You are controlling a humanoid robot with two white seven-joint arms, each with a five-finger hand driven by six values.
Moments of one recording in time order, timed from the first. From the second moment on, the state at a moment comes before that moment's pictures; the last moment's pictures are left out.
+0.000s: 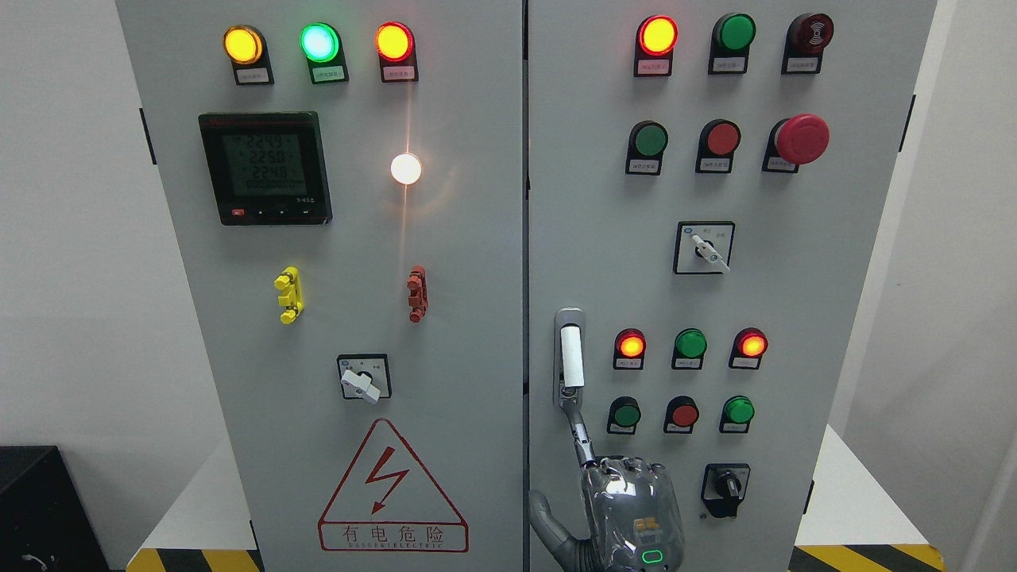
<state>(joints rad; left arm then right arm) 0.00 -0.11 -0.13 0.00 0.16 -0.11 0.00 -0.25 0.13 0.31 -1.68 1.46 0.14 -0.16</state>
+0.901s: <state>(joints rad) 0.00 -0.11 -0.13 0.00 0.16 -0.11 0.00 -0.26 0.13 0.31 -1.70 1.45 0.14 -0.15</state>
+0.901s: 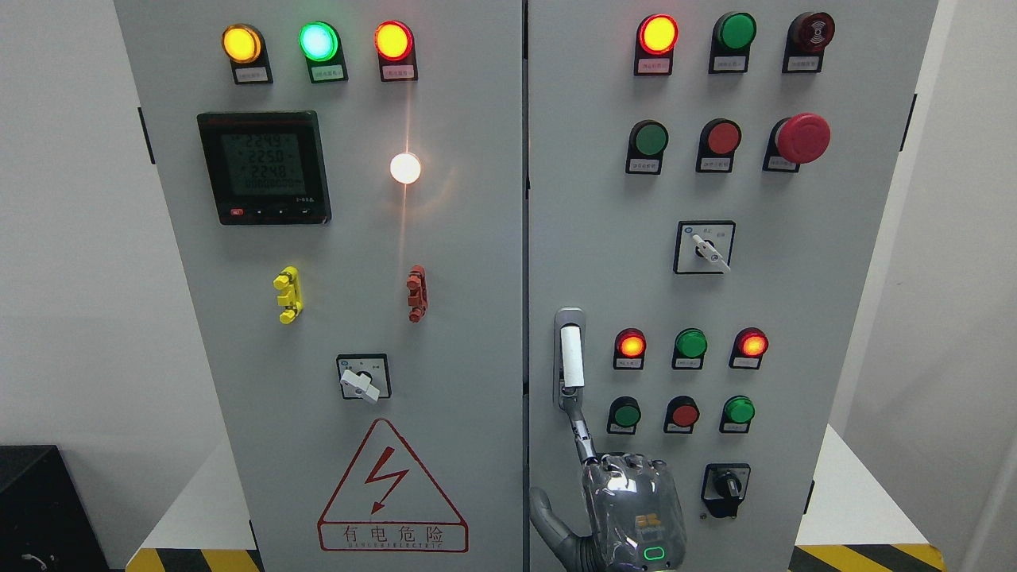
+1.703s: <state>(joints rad) 0.00 -0.11 -0.13 0.00 0.16 -0.11 0.00 -0.25 0.12 0.31 -1.75 1.45 0.10 -0.17</state>
